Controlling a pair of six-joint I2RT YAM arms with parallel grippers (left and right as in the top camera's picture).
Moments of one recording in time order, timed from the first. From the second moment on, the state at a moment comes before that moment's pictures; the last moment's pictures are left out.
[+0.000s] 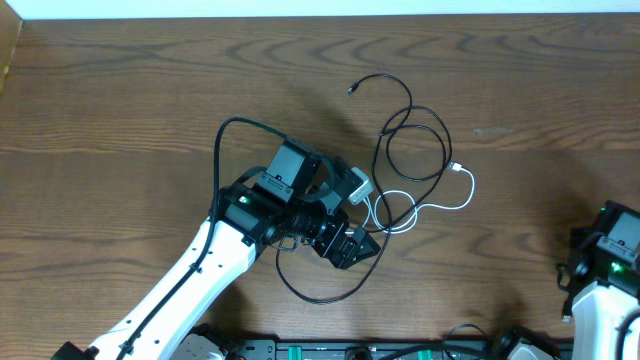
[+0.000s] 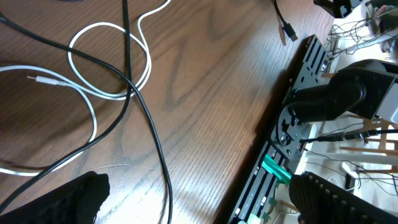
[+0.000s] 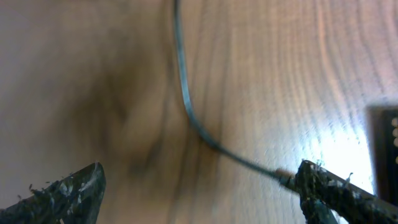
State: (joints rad) left arm -0.58 1.30 1.00 -0.78 0.67 0.05; right arm -0.54 1.00 0.53 -0.65 0.40 1.05
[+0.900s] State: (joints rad) left arm -0.58 1.30 1.00 -0.79 0.67 0.06; right arm -0.70 1.42 0.52 -0.08 0.22 0.80
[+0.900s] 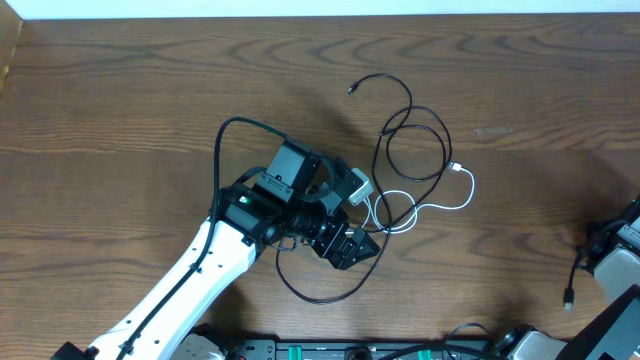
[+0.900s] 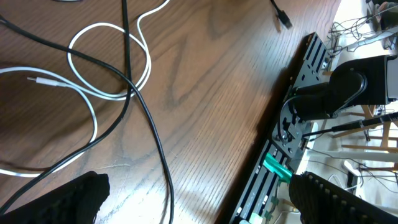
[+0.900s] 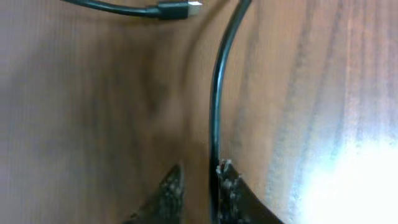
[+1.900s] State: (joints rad) left arm -0.58 1.30 1.00 -0.82 0.67 0.06; right arm -0.94 1.41 0.93 0.10 0.15 0.78
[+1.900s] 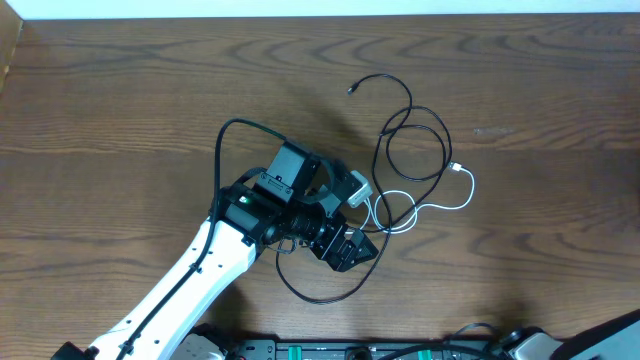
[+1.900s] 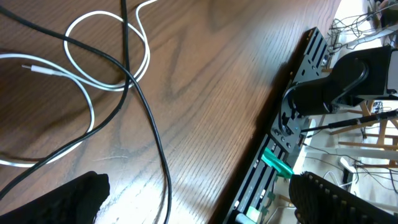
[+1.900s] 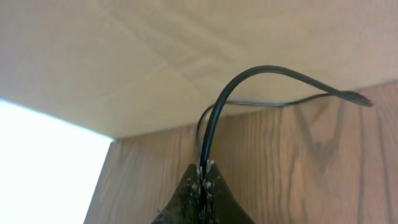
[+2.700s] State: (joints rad) left arm -0.58 1.30 1.00 -0.82 0.67 0.04; right arm -0.94 1.87 1.40 -0.38 -0.33 0.63
